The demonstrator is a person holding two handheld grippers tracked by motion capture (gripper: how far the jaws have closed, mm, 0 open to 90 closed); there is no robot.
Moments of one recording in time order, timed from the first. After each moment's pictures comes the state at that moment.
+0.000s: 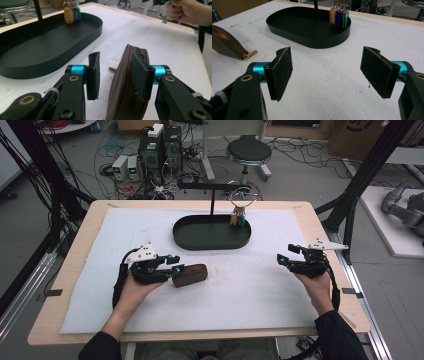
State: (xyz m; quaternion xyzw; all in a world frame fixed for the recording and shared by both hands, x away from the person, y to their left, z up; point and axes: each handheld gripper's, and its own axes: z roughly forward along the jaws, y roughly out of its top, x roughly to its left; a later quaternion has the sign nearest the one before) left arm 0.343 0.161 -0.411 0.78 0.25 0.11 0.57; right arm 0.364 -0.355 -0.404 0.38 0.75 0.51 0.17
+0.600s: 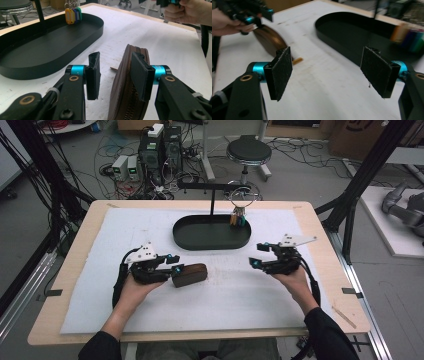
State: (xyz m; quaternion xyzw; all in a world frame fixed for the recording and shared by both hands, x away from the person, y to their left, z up) left arm 0.344 0.161 -0.412 0.78 0.24 0.12 0.57; right arm 0.376 -0.271 -0.393 0.25 0.80 0.53 0.09
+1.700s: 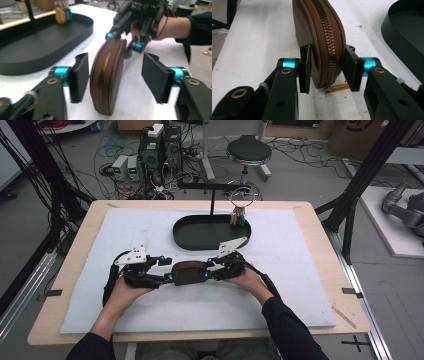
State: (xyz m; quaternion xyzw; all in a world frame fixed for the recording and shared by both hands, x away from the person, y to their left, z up) left arm 0.339 0.183 -0.418 0.79 0.21 0.07 0.58; right arm 0.393 -0.135 -0.425 0.10 0.88 0.46 0.02
